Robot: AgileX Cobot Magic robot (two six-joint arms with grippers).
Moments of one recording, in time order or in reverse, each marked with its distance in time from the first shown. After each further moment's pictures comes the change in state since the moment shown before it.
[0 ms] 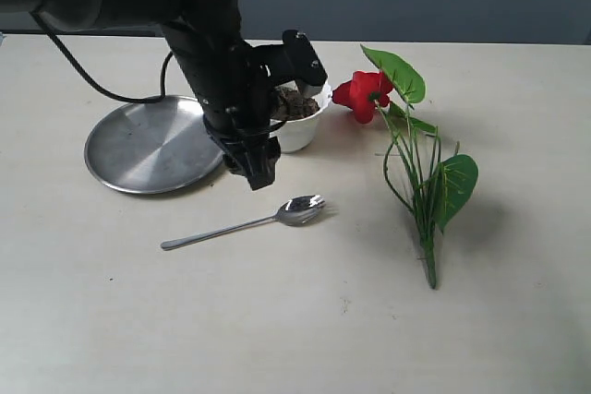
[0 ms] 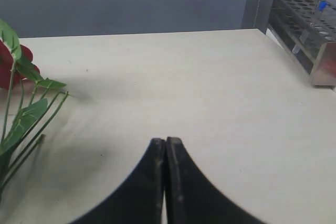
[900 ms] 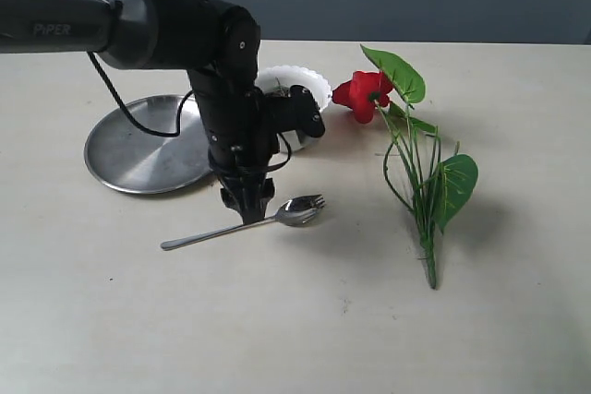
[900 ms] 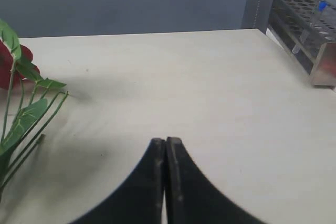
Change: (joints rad) left arm -0.003 0.143 -0.004 0.026 0.018 0.082; right arm 0.000 0.000 0.000 0.000 0.000 0.000
